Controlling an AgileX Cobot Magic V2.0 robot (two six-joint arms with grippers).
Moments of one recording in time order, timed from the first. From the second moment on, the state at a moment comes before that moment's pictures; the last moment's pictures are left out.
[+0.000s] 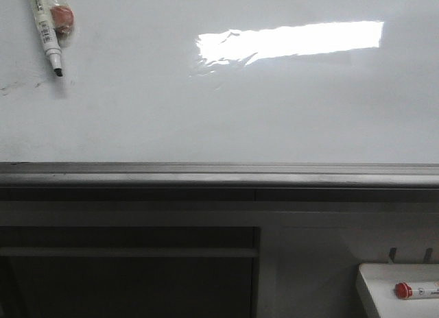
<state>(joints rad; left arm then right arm) -0.22 0.75 -0.72 -0.52 0.56 0.39 0.22 0.48 -0.51 0.16 0.44 0.09</state>
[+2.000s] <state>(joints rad) -0.38 0.68 -0.81 -0.45 0.99 1.35 0.96 1.04 -0.97 0.62 0.47 -0.80</state>
